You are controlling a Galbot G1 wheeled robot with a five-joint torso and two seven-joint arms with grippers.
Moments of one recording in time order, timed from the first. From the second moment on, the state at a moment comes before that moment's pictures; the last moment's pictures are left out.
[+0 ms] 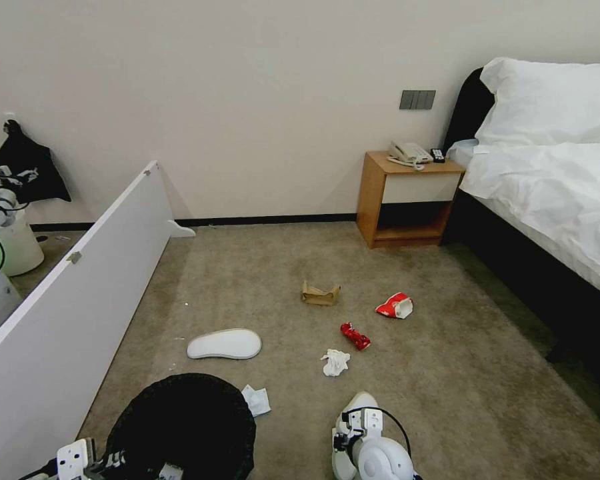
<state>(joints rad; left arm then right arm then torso) 1.88 -1.39 -0.86 -2.36 -0.71 0.63 -0.30 -1.06 1.24 -0.08 1.48 0.99 -0.53 0.57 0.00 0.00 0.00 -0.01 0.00</state>
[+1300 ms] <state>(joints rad) 1.74 -1.28 -0.76 -2.37 -0.81 0.70 -0.35 -1.21 0.96 0.27 1.98 0.76 0.12 -0.17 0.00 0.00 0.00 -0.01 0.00</state>
